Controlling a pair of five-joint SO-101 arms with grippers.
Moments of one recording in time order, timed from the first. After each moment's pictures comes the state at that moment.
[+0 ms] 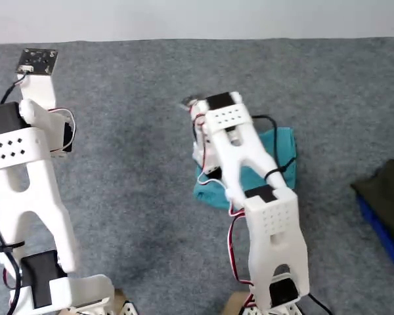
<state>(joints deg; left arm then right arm) -19.0 -5.2 -8.4 99.2 -7.8 -23.4 42.5 -32.0 96.5 12.2</state>
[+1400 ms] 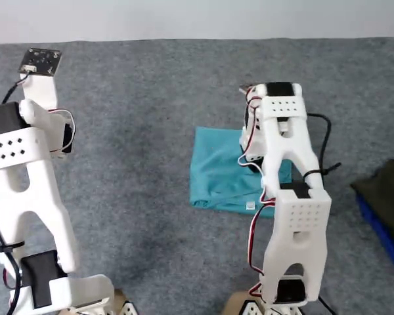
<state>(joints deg) -19.0 -5.2 -8.4 99.2 -10.6 -4.1 40.3 -33.5 100.3 12.2</state>
